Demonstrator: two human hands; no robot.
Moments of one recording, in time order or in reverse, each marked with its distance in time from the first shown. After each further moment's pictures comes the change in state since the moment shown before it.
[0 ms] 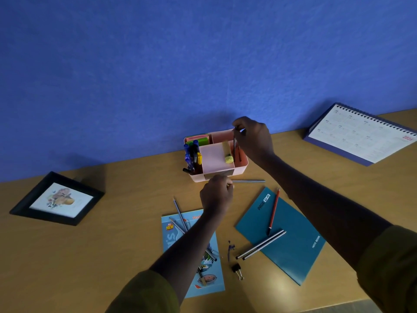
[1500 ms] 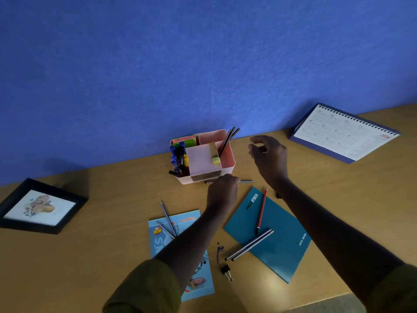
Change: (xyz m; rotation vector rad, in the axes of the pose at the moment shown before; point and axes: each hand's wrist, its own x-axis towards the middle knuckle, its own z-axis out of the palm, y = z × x) left_hand 0.005 0.042 0.016 0.022 -0.054 0.333; right_hand -0.067 0.057 -0.038 0.186 0.160 0.165
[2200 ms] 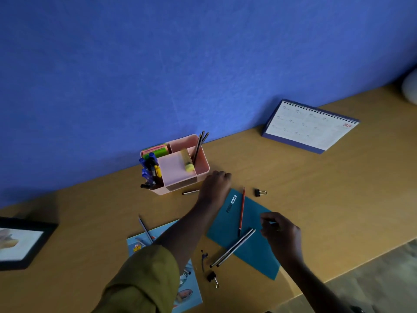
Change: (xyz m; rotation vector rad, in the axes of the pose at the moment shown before) left_hand 0.047 0.024 0.037 0.263 -0.240 0.219; right_hand -0.204 0.048 -0.075 0.050 -0.048 0.550
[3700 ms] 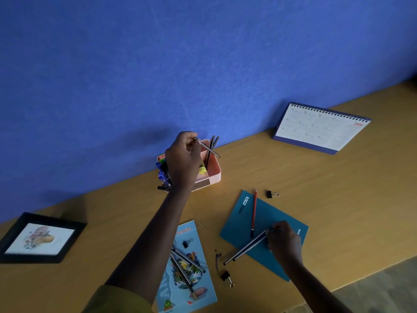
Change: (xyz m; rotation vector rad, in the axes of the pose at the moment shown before) left_hand -0.027 -0.061 -0.162 -0.684 0.800 -0.359; right_hand -0.006 0.039 0.041 -0.137 -0.021 0.336
